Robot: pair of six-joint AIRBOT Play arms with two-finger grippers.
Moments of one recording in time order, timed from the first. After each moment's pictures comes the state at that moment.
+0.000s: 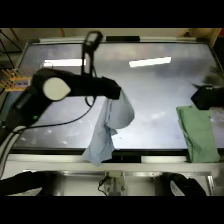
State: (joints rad) left arm -0.73 -1.35 1.54 1.26 -0.87 -1.64; right arm 0.05 -0.86 1.51 -1.55 1.65 1.59
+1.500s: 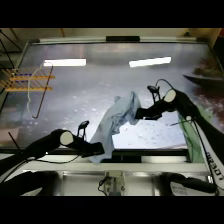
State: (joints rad) left arm -0.73 -1.16 0.59 0.89 -0.86 -1.92; right arm 0.14 -1.42 1.02 -1.11 1.11 1.39
